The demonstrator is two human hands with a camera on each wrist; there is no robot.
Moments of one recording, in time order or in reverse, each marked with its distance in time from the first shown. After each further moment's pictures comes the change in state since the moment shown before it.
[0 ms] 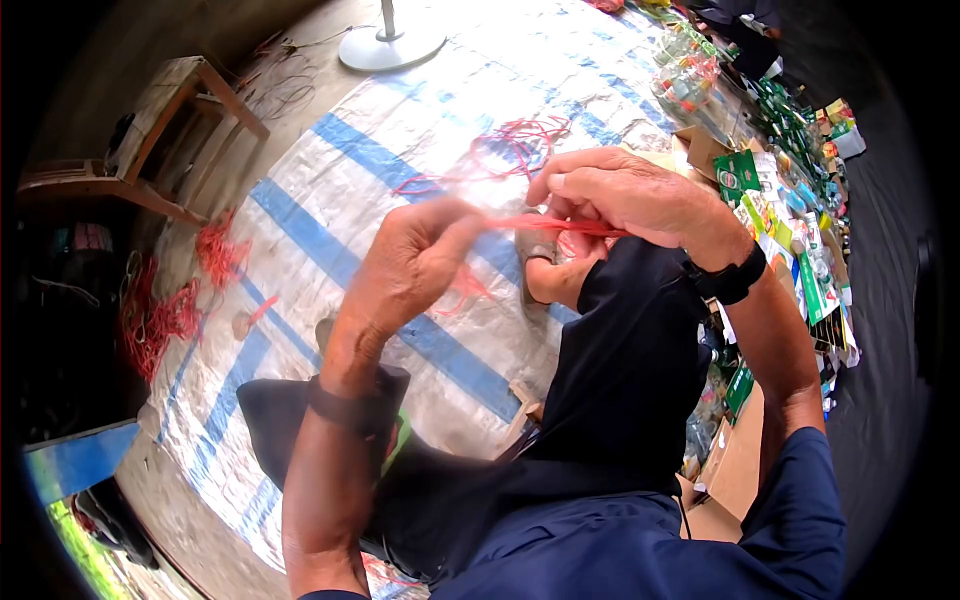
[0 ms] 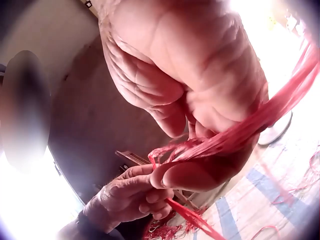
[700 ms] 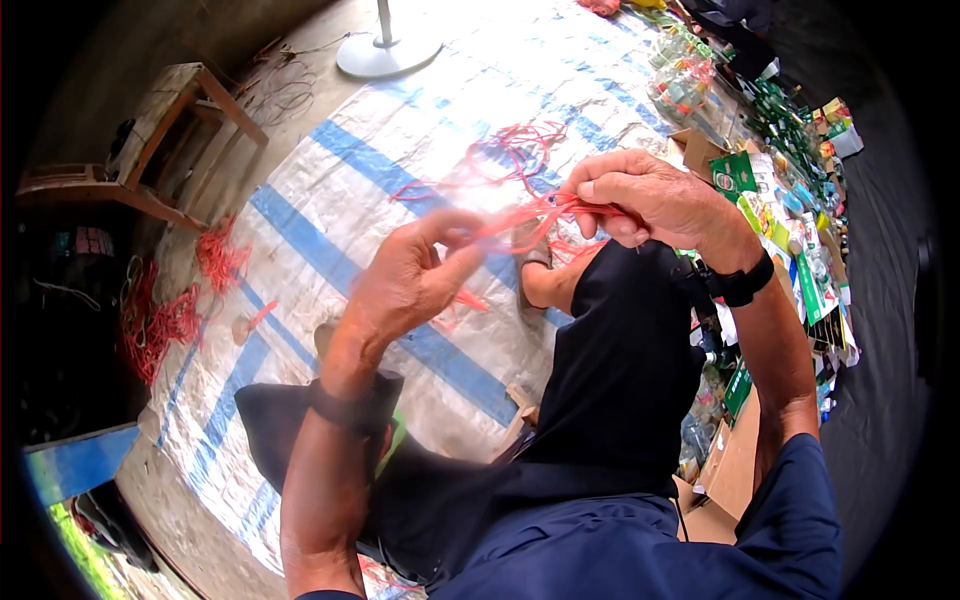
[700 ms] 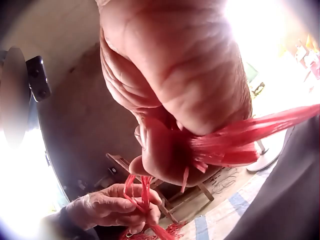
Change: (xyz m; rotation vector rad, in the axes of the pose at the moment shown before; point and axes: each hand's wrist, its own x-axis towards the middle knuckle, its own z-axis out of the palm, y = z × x) left_hand -0.003 -0.008 0.007 0.021 -0.043 -0.064; right_hand -0.022 0.003 -0.027 0.079 0.006 -0.001
